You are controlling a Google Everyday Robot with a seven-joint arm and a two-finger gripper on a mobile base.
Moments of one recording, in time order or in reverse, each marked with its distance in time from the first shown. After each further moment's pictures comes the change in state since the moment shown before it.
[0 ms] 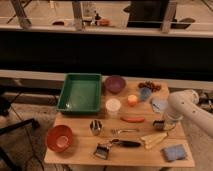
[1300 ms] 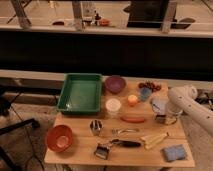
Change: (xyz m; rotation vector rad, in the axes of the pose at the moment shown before) arm 0.019 -0.044 0.012 0.023 0.045 0.067
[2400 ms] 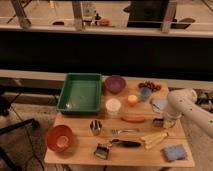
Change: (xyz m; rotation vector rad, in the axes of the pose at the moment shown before) arm -0.010 0.030 -0.001 -0.022 -0.039 -0.015
